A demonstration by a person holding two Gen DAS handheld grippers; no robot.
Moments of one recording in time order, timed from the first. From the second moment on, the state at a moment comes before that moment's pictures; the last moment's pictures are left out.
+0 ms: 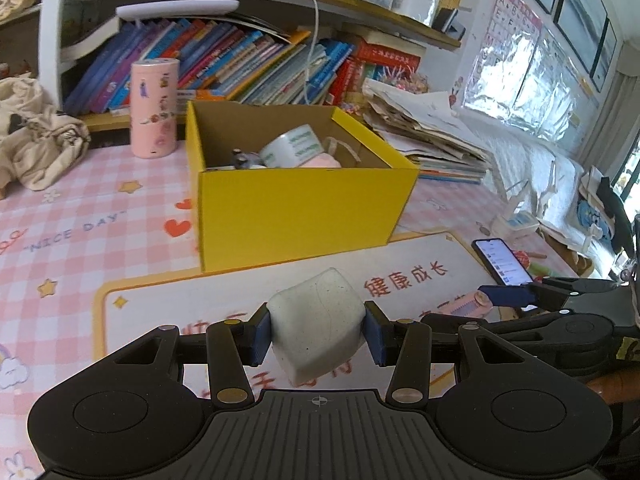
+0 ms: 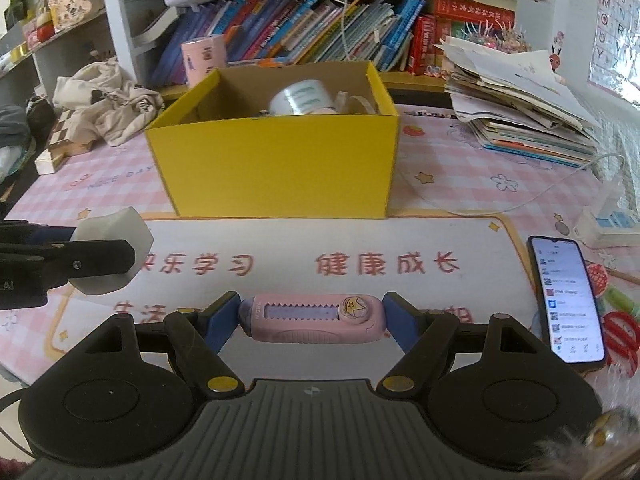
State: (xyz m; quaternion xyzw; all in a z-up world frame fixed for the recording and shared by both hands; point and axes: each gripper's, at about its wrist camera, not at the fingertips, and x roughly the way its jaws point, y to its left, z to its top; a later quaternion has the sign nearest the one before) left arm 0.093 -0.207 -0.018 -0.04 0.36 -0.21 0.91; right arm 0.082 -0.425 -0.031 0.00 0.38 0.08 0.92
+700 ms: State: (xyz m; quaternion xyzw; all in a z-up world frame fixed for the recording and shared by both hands) left arm 0.126 -0.257 0.007 -0.03 0.32 -0.15 0.93; right arm 0.144 -0.470 -0.012 -0.02 0.33 0.16 0.93
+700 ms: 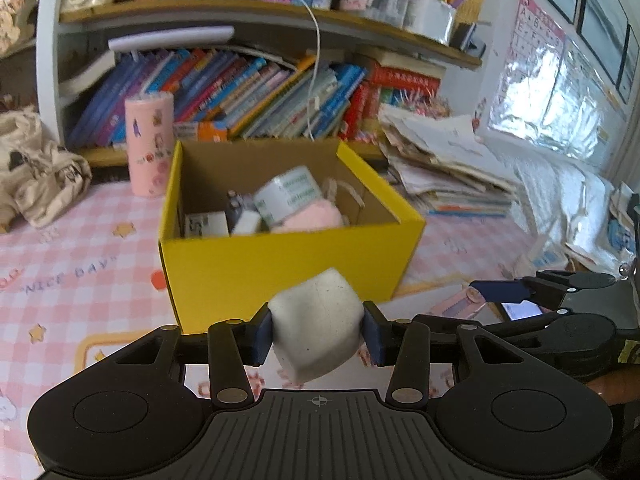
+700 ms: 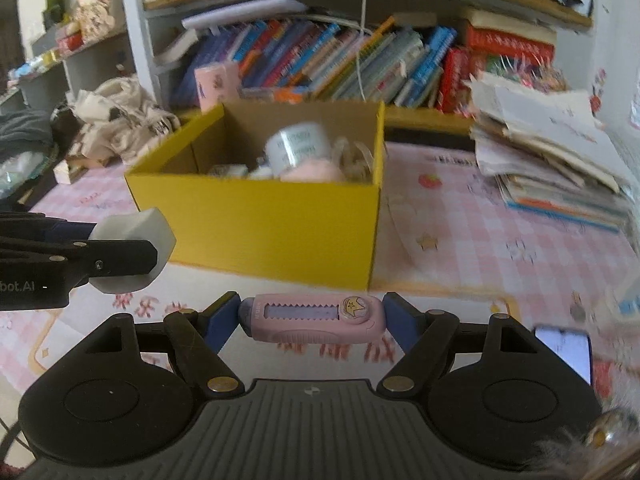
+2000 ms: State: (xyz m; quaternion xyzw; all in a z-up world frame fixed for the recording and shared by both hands) left arm 0.245 -0.263 0.010 0.09 0.32 -0.07 0.94; right arm 0.298 -0.422 -0.002 -0.16 0.24 0.28 0.92
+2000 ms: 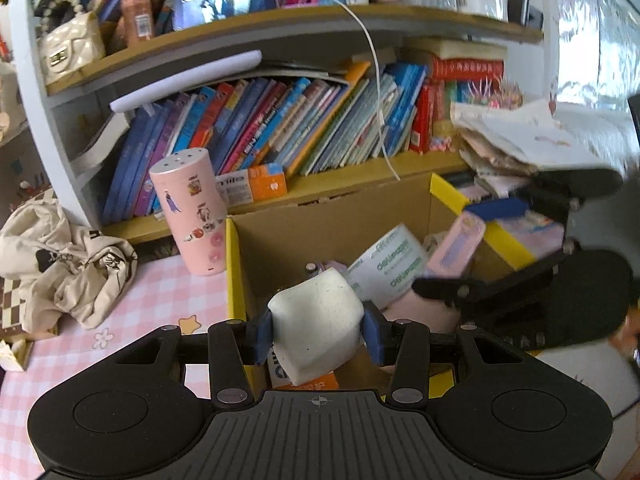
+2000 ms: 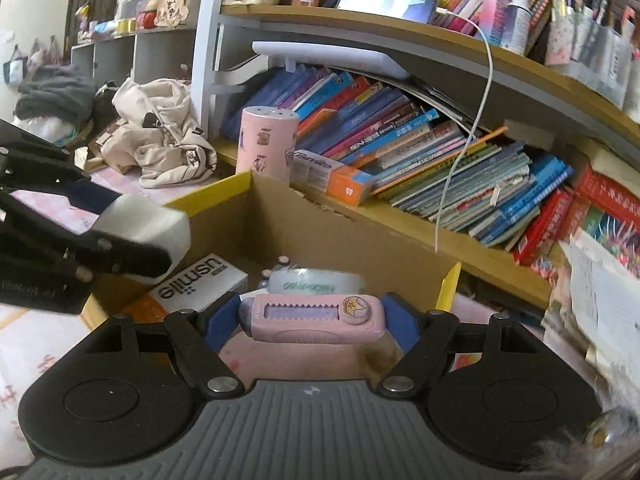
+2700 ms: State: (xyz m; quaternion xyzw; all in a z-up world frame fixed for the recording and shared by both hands) left arm 0.250 -0.269 -0.002 0.12 0.34 -0.07 0.93; right arm 0.310 -0.425 -0.016 -0.16 0.28 0.30 0.90
